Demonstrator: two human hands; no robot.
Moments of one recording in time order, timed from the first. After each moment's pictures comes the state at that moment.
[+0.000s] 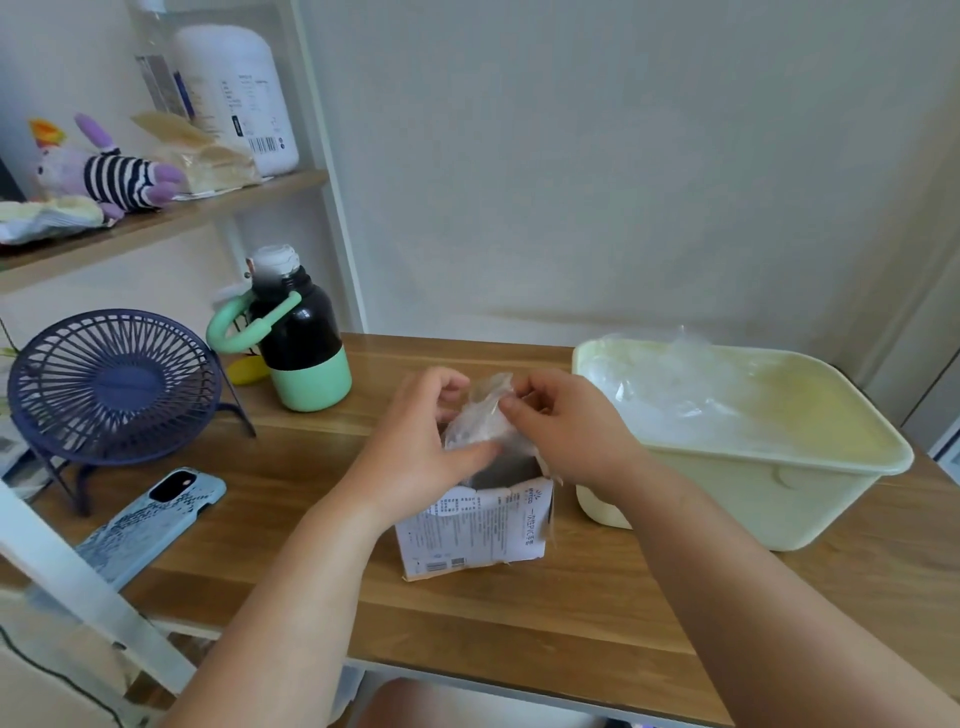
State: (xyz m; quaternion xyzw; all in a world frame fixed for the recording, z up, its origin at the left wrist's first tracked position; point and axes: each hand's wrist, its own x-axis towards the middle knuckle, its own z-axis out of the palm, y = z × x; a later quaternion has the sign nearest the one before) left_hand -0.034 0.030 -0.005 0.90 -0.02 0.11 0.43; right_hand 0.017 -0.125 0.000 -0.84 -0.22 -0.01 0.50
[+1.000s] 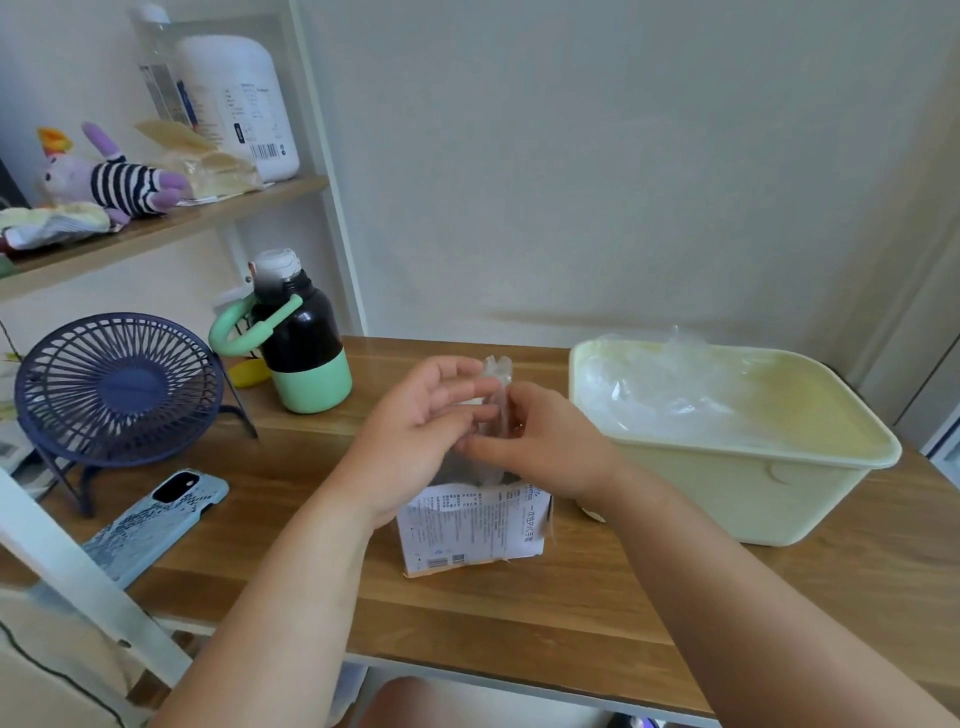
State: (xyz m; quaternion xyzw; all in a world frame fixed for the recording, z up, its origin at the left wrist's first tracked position) left_hand -0.046 0.025 0.009 0.77 -0.05 0.09 0.62; right_hand 0.003 -0.117 0.001 -0.83 -0.25 0.08 0.49
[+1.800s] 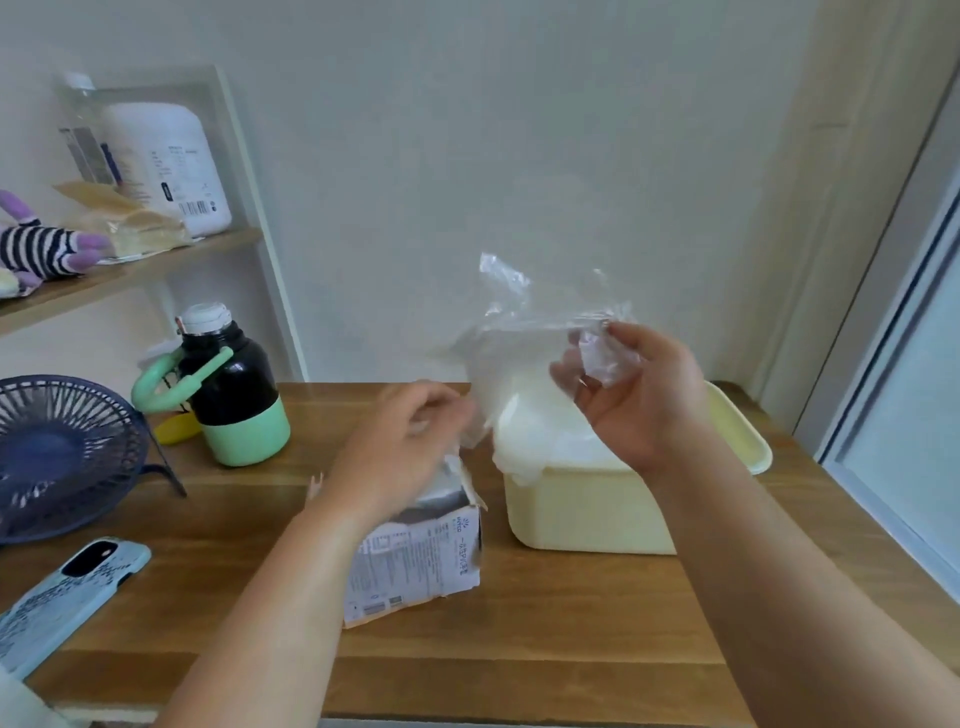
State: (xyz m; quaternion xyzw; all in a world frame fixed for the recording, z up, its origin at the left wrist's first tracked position) left_hand -0.033 -0.015 0.033 0.89 -0.03 0.11 0.44; right_hand 0.017 -0.206 0.058 -0.34 -0.07 0.04 0.94
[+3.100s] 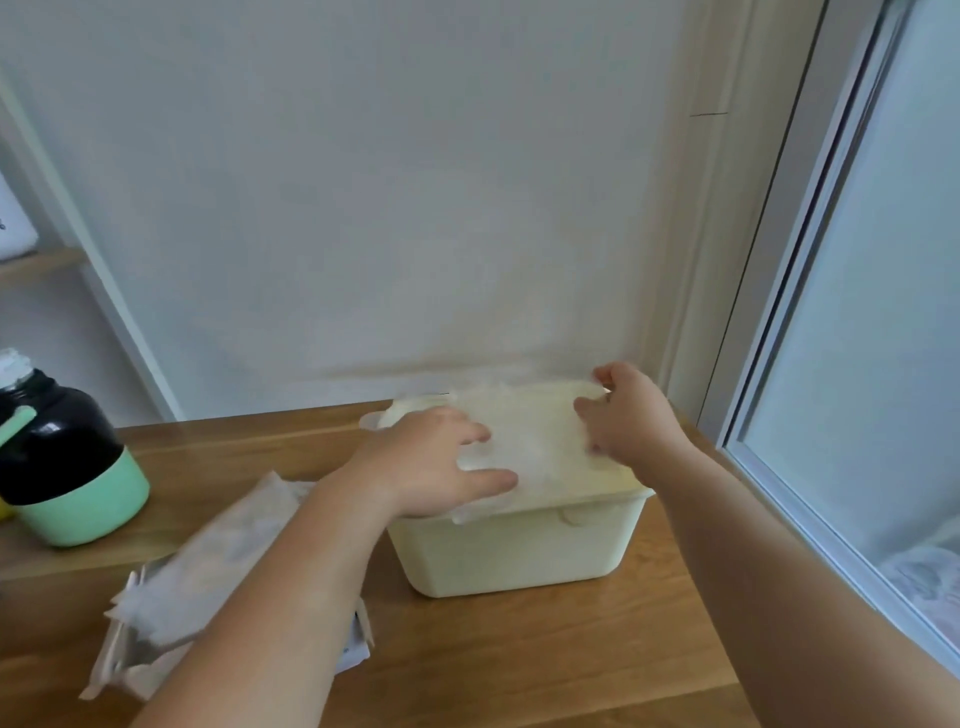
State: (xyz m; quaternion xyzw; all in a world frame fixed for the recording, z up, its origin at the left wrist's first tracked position) left_hand 0.053 -0.113 0.038 0.97 -0.17 -0.08 0.14; right_hand 0.071 -0.315 0.021 -0.88 0.11 -0.09 0.46
